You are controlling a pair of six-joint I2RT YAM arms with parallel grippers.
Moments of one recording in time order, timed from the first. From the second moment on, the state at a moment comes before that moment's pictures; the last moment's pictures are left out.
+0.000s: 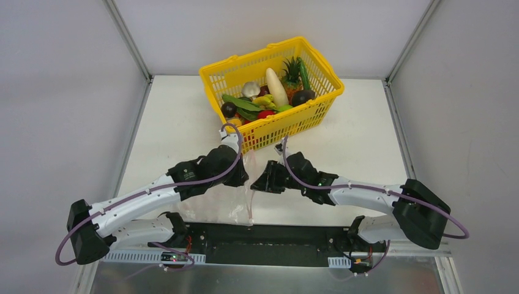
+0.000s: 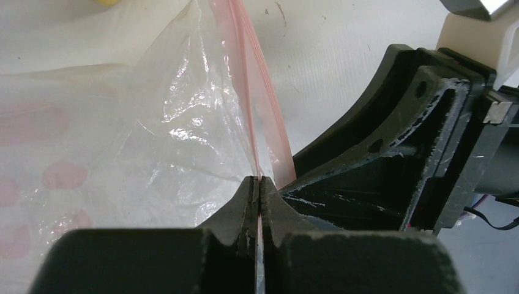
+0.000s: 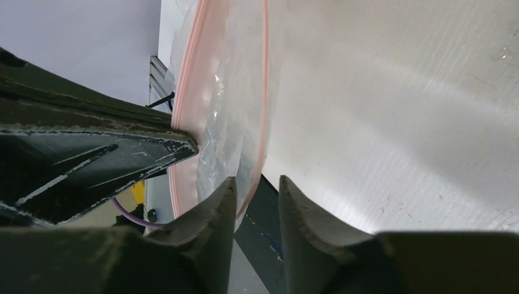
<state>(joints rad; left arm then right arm) -0.97 0.99 0.80 -0.52 -0.21 -0.72 1.01 1.30 0.58 0.23 -0.19 1.02</state>
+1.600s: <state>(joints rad) -1.00 1.34 1.55 -0.63 0.04 -0.48 0.90 0.67 1.22 -0.98 0.46 0.72</state>
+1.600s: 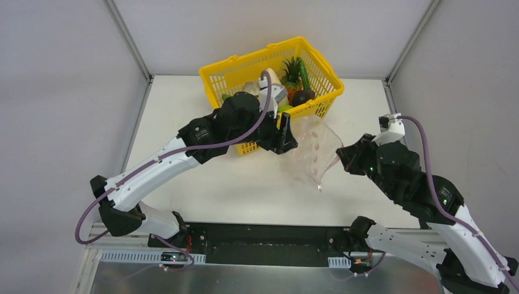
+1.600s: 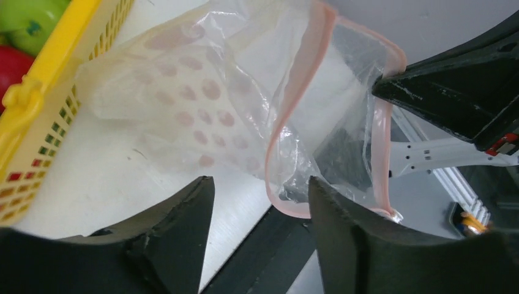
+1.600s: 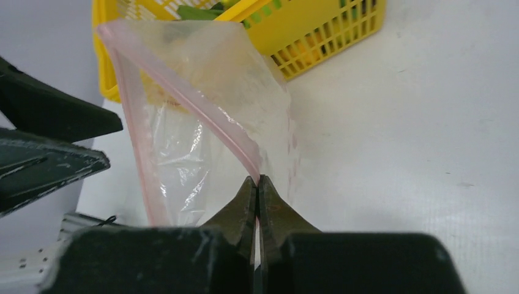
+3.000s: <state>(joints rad) -0.60 1.25 1.19 -0.46 -0.12 -0.16 0.76 0.82 1.02 -0.82 0.53 0.64</state>
